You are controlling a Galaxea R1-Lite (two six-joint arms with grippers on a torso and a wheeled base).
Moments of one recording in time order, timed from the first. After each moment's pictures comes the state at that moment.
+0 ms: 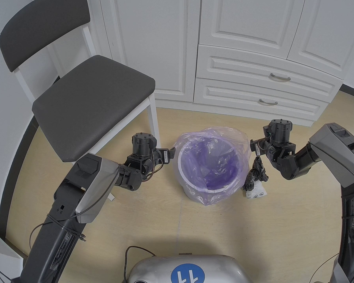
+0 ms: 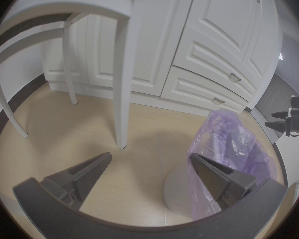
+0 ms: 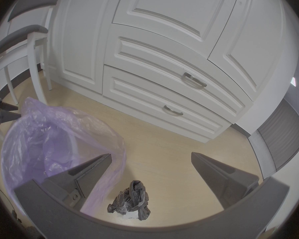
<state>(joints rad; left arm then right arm) -0.39 2.83 -2.00 -0.56 0.07 -0.18 0.20 2.39 -1.34 -0.82 -0.40 -0.27</state>
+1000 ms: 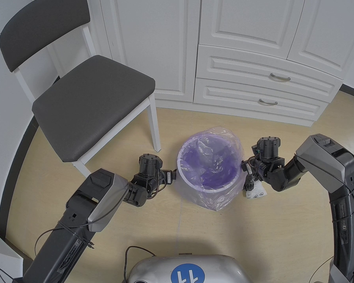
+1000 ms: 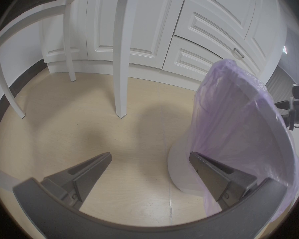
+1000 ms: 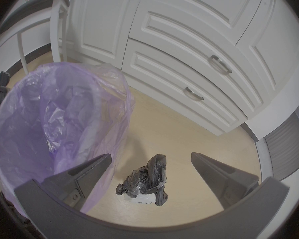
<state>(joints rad) -0.42 2.96 -2.00 -0.55 0.08 -0.19 0.22 2.52 -1.35 -0.78 -0.36 -0.32</state>
